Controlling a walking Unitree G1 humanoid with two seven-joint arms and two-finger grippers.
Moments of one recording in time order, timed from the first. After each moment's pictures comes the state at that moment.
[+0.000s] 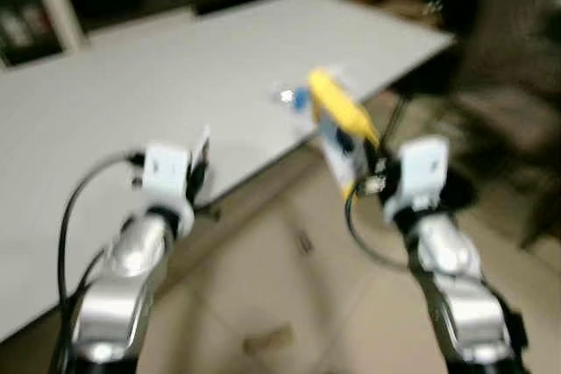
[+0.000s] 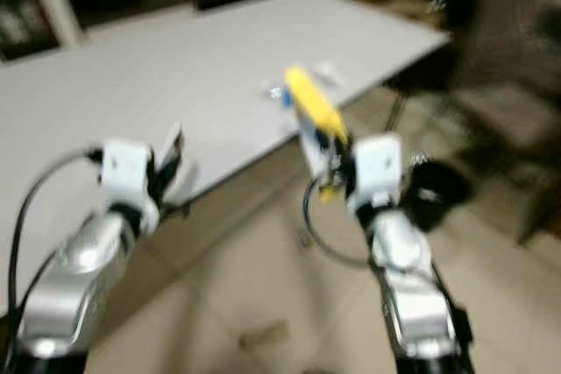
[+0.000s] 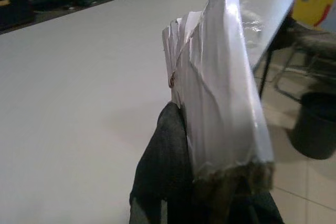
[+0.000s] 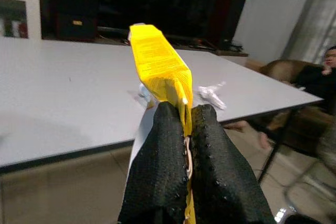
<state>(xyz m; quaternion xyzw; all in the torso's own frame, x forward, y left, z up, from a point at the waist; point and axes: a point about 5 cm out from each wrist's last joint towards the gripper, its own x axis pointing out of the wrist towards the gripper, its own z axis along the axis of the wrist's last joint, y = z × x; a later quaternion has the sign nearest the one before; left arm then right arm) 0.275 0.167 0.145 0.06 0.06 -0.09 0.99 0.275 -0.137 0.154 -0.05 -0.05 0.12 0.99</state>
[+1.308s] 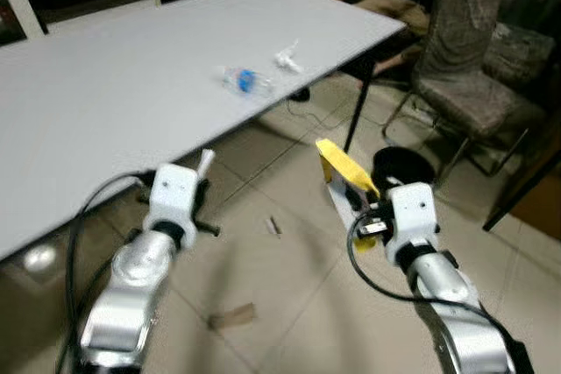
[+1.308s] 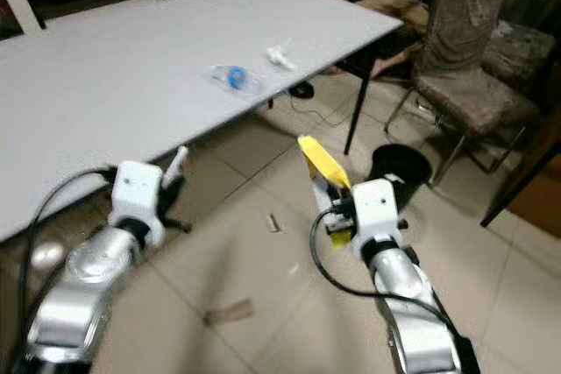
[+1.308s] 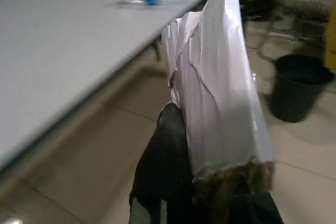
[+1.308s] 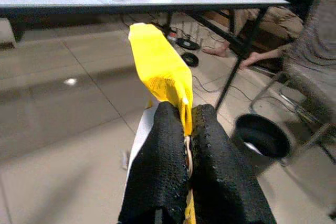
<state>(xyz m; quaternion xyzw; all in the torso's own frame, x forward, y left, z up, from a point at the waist) 0.271 0.158 0.120 0.09 0.10 -0.10 0.99 0.254 -0.154 0.107 -0.08 0.08 0.09 0.99</state>
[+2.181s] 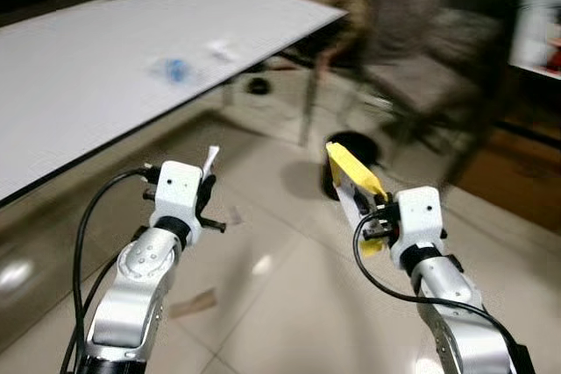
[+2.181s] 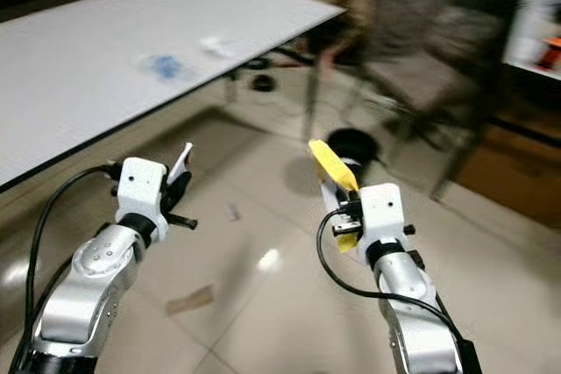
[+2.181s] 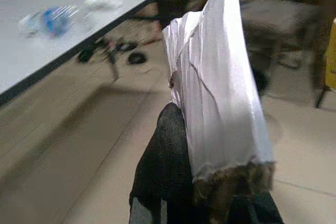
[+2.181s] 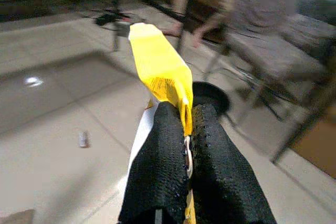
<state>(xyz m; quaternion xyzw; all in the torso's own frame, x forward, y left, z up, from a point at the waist) 0.276 0.157 0.125 0.08 0.07 -0.11 0.99 0.253 -0.159 0.102 -0.07 0.09 0.06 0.99</state>
